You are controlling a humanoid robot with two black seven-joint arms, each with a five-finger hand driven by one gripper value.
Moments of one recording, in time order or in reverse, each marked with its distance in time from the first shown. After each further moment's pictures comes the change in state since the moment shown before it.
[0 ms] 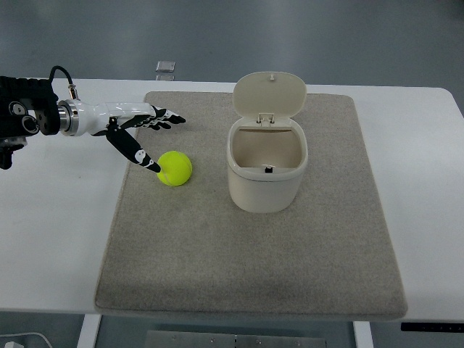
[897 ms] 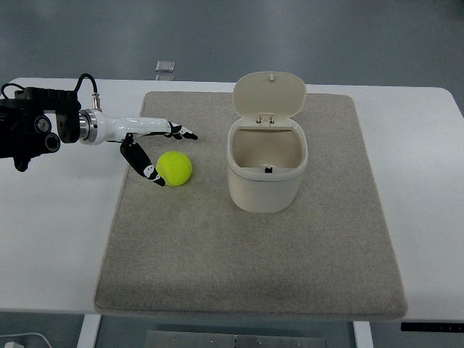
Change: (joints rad) left arm 0.043 -0.080 -0.012 0.029 0.219 0.074 0.002; right arm 0.000 0.000 0.000 0.000 0.000 0.000 0.000
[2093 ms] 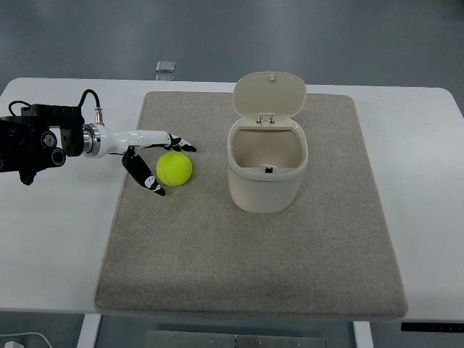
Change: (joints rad) left arm 0.060 -0.022 -0.004 0.023 0.002 0.041 -0.002; right arm 0.000 0.000 -0.001 0.000 0.000 0.000 0.000
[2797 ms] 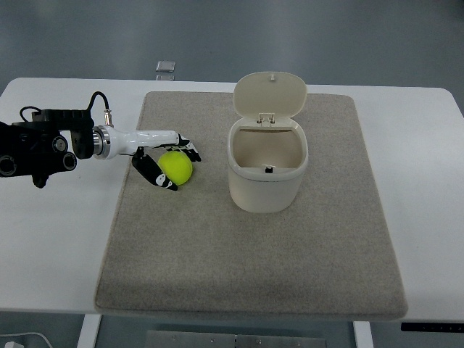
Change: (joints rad) left arm 0.035 -0.029 -0.034 0.020 0.012 0.040 -0.003; right arm 0.000 0.000 0.000 0.000 0.000 0.000 0.000
